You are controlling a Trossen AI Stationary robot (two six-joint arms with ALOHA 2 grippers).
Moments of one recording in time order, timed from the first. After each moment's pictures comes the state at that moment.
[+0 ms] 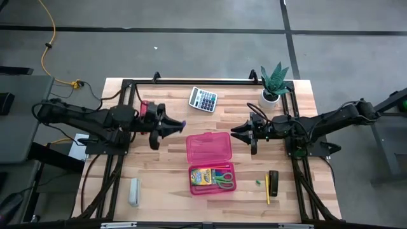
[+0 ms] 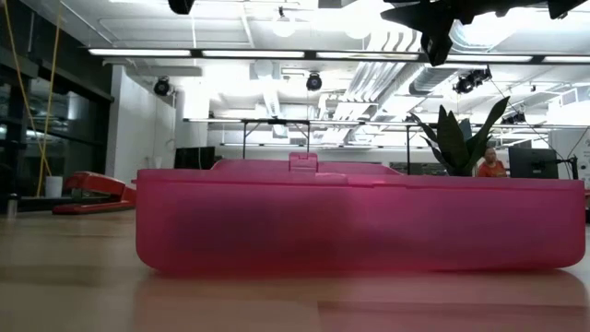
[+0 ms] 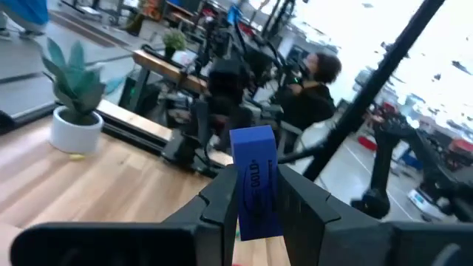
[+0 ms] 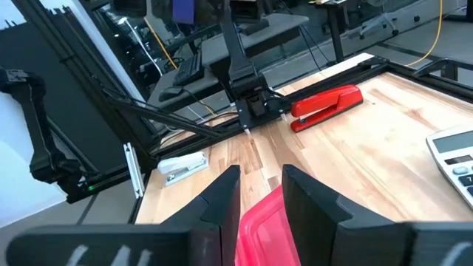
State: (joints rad) left arm -0.04 0.93 0.77 0.14 -0.16 -0.45; right arm 0.18 0.97 0.59 0.25 0.21 0.42
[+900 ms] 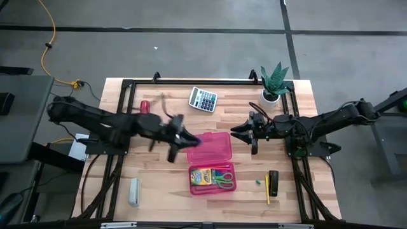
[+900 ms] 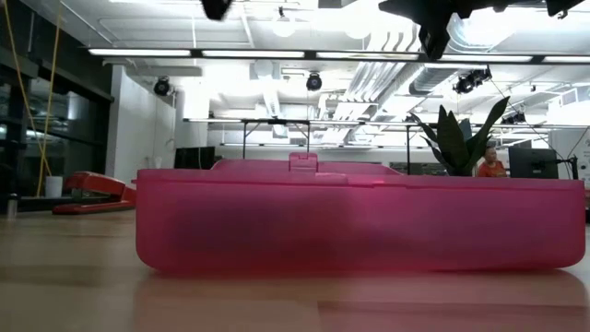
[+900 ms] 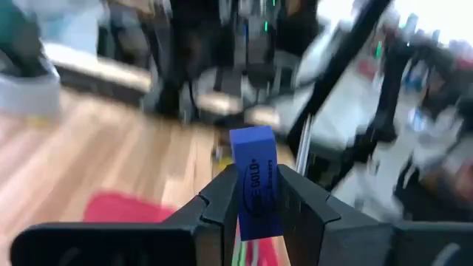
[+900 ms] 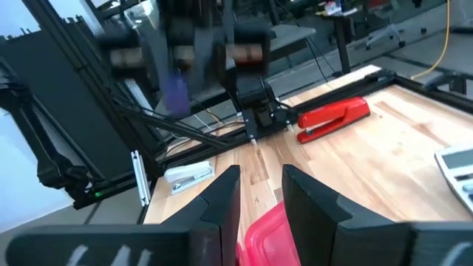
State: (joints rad) left arm -0.08 1.21 0.92 0.07 -0.05 -0.37; right arm 0.18 0.97 0.59 0.28 0.20 0.40
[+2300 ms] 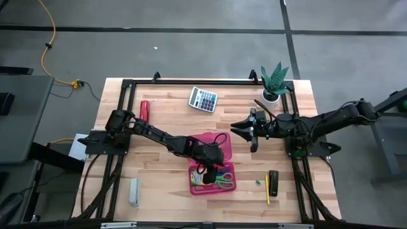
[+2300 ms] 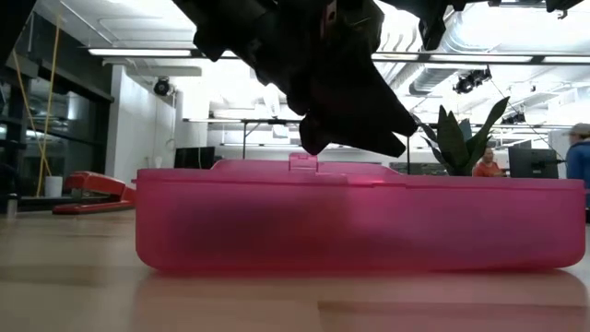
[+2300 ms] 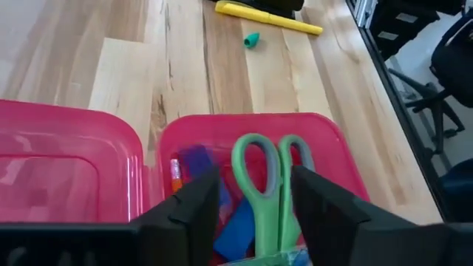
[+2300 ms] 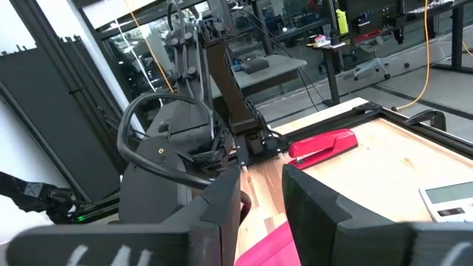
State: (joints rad) left arm -0.10 2.02 1.27 0.07 0.10 -0.29; right arm 0.18 0.97 0.60 0.36 0.26 0.33
